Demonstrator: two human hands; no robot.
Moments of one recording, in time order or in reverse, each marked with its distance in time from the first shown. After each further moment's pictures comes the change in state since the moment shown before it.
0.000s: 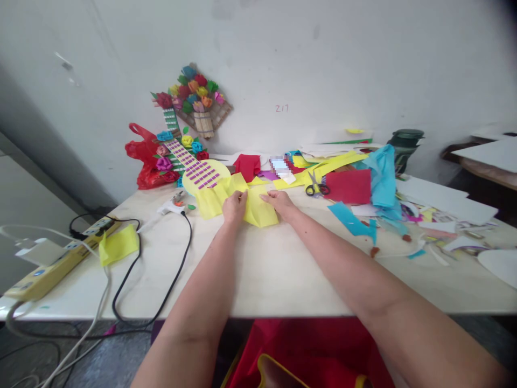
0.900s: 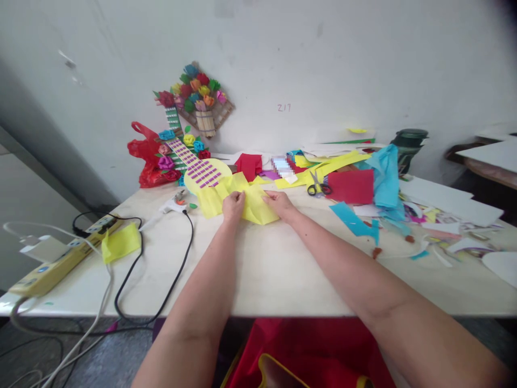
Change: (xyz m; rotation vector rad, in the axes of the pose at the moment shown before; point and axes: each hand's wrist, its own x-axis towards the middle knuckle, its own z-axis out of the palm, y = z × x) left_hand 0.004 -0.013 0.003 -0.220 0.027 -0.094; right_hand -0.001 0.006 0.006 -0.017 -0.031 -0.084
